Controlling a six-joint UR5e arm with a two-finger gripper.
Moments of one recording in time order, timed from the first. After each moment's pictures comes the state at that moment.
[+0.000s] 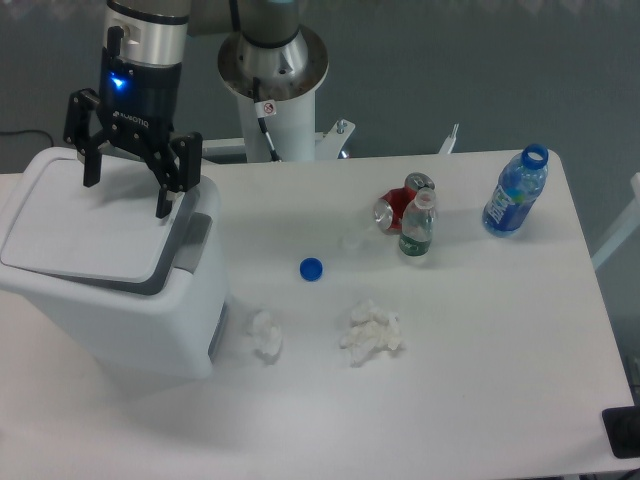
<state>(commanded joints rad) 2.17 -1.53 -1.70 -1.02 1.23 0.50</state>
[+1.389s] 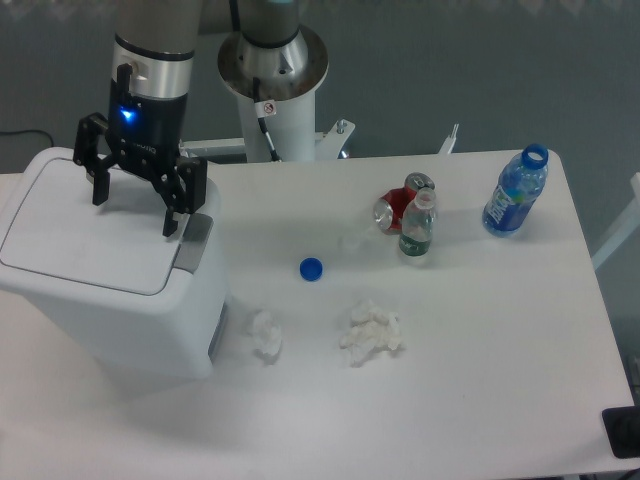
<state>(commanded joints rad) 2.17 -1.57 -1.71 -1.01 1.23 0.50</state>
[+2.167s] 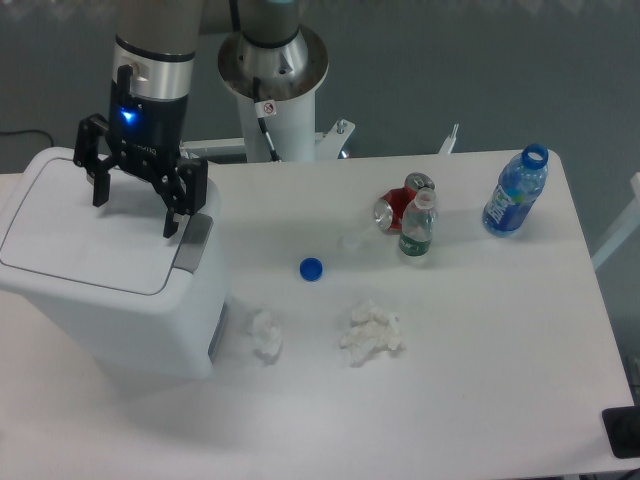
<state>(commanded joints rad) 2.18 -1.55 -1.70 -1.02 1.23 0.50</state>
